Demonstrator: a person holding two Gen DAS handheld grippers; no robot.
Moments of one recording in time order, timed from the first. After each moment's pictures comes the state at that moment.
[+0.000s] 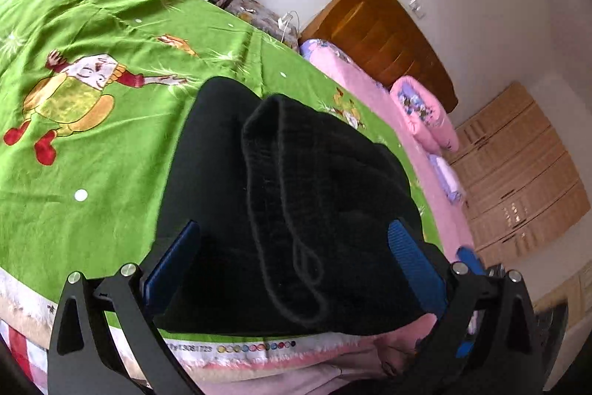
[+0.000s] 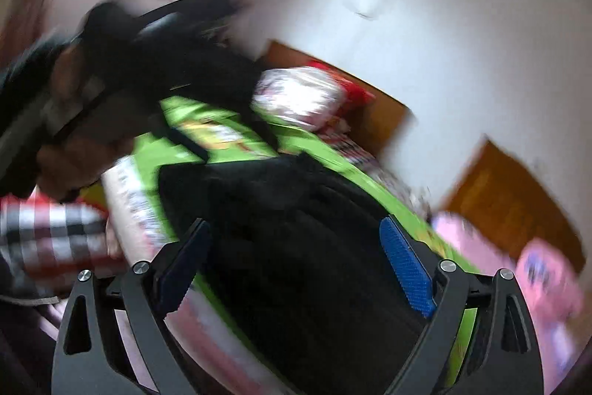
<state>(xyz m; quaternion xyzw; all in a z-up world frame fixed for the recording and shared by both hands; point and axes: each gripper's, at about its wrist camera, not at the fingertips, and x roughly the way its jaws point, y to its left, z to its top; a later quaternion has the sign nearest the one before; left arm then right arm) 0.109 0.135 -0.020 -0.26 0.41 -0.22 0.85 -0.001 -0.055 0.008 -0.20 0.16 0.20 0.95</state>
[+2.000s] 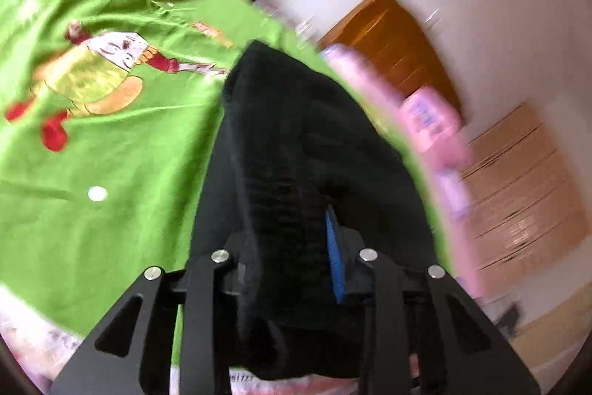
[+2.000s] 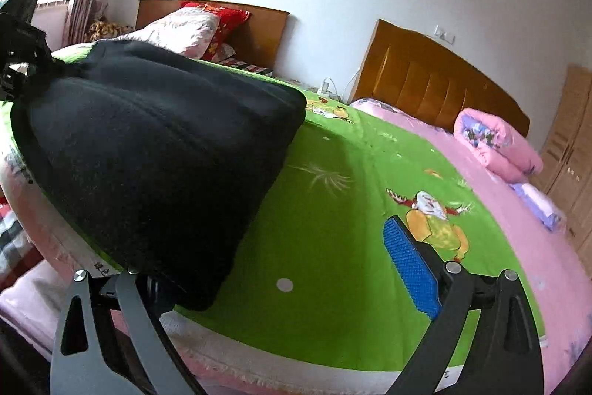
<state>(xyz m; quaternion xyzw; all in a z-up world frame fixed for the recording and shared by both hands) 0.107 0.172 -0.062 -0.31 0.39 -0.20 0.84 0.020 -0.130 -0.065 -0.16 0.25 0.00 0.95</state>
